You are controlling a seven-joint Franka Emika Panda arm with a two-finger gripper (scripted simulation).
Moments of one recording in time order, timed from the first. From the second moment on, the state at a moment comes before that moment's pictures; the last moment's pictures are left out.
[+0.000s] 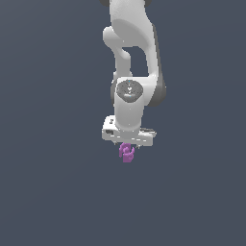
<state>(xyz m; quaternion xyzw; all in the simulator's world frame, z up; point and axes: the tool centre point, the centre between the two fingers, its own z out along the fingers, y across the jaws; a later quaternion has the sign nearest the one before) 0.038 0.017 0.125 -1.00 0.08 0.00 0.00</state>
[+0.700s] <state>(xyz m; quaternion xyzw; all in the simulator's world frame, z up) 0.040 0.018 0.094 -1.00 0.09 0.00 0.00</state>
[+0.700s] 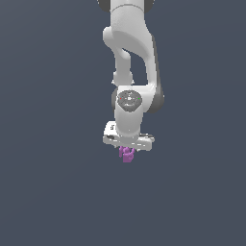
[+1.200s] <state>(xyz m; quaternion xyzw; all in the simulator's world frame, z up) 0.041 0.018 0.071 -1.00 0.09 0.00 0.00</state>
